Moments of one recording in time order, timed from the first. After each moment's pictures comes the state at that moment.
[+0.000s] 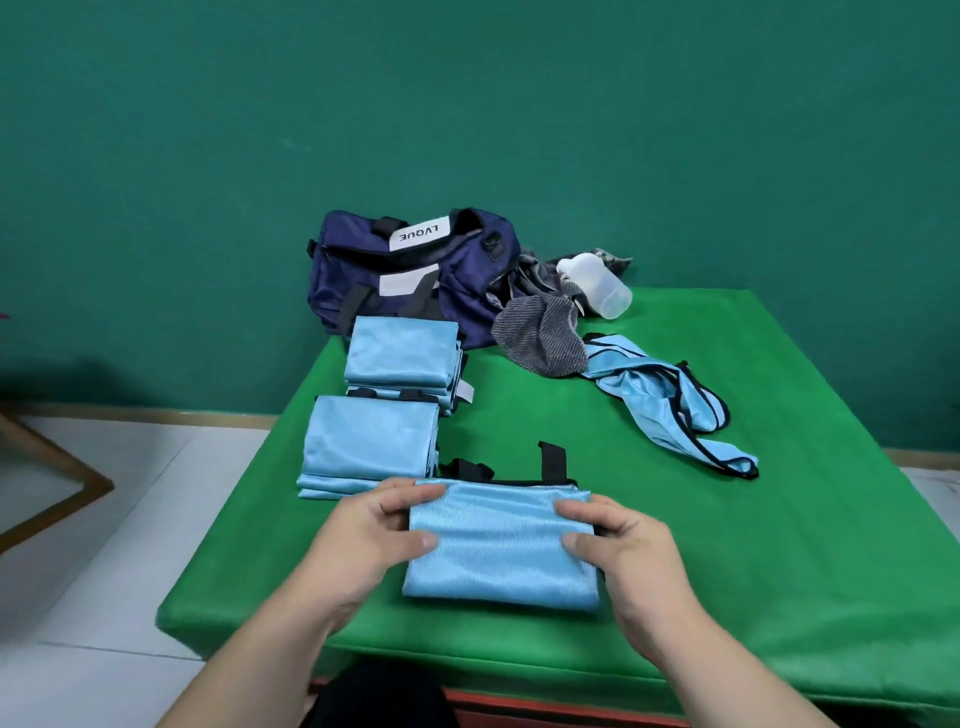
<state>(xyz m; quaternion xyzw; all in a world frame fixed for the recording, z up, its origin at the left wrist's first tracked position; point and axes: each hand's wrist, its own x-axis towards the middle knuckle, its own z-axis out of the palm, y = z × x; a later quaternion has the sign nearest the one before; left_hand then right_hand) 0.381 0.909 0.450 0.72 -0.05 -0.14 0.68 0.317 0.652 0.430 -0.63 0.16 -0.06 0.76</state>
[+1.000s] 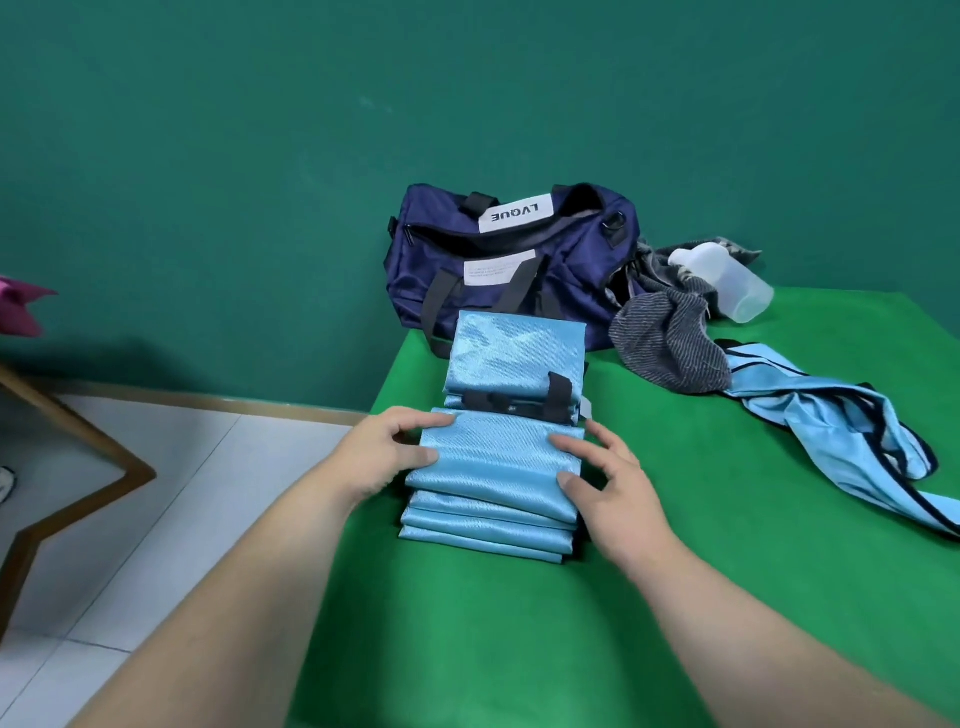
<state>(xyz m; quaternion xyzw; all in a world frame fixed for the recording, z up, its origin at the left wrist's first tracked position) 0.575 1.034 0.419 0.82 -0.08 -0.13 0.55 0.486 0.774 0.399 -0.84 0.07 -0.08 0.54</state>
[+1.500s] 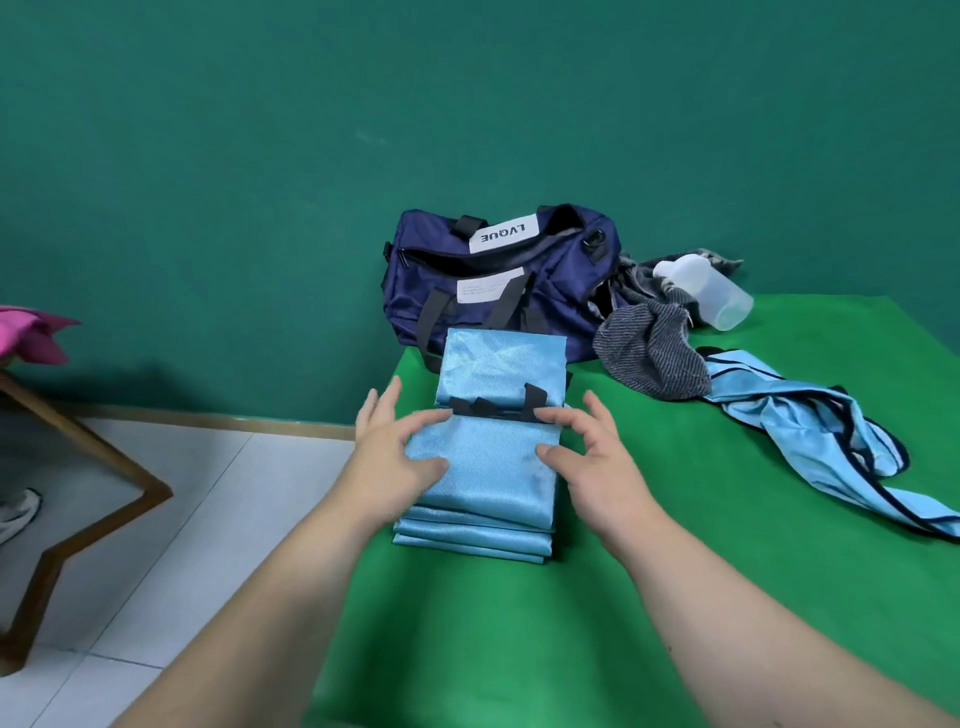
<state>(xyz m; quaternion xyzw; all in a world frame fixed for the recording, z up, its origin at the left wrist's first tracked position) 0.534 1.002 0.454 0.91 -0.11 0.01 0.41 0.490 0.774 0.441 -0.78 0.05 -0.07 0.63</state>
